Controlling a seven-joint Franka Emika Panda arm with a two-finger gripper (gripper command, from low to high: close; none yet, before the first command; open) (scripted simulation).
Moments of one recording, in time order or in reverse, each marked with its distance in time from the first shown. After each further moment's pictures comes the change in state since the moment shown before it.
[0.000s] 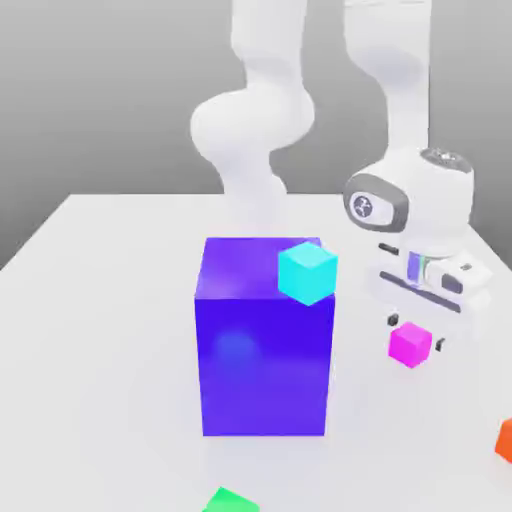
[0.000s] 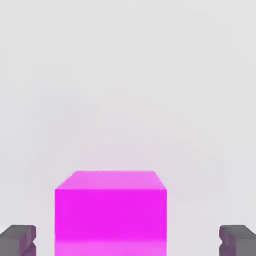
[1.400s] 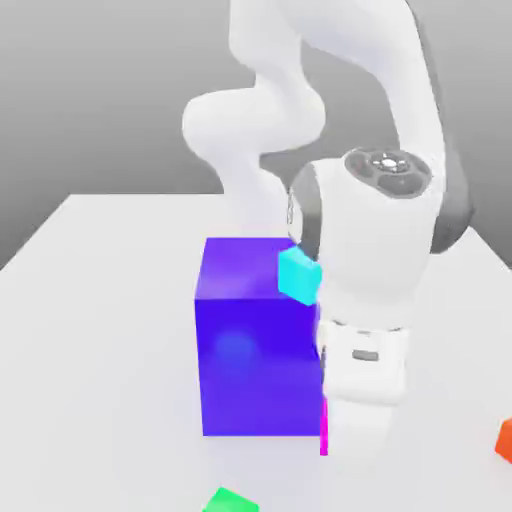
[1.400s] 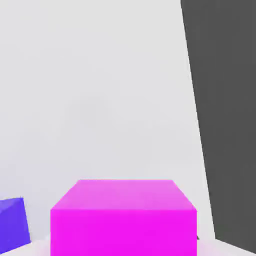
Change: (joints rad) arm -0.498 0.025 -0.320 0.589 0.128 -0.607 0.099
